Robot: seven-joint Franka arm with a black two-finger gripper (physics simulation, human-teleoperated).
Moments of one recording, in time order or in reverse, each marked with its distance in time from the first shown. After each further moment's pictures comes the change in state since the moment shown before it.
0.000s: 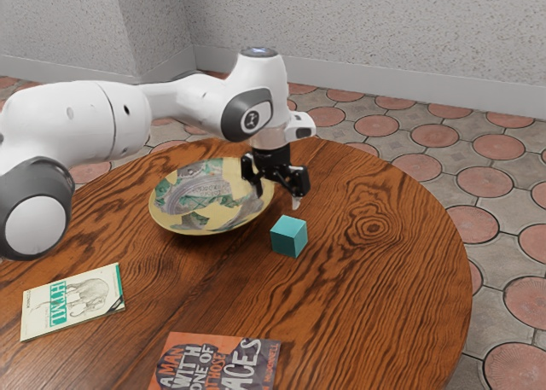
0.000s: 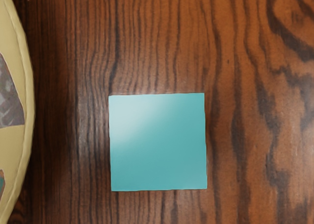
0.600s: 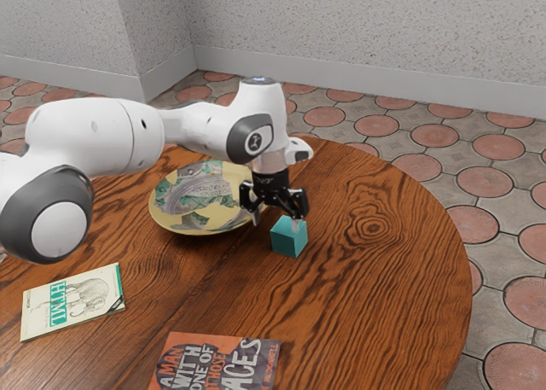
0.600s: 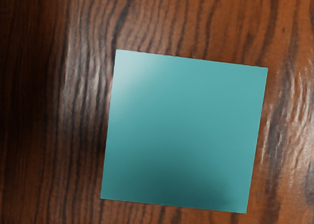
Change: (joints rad) arm 0.002 0.096 0.029 0.007 -0.080 0.004 -0.090
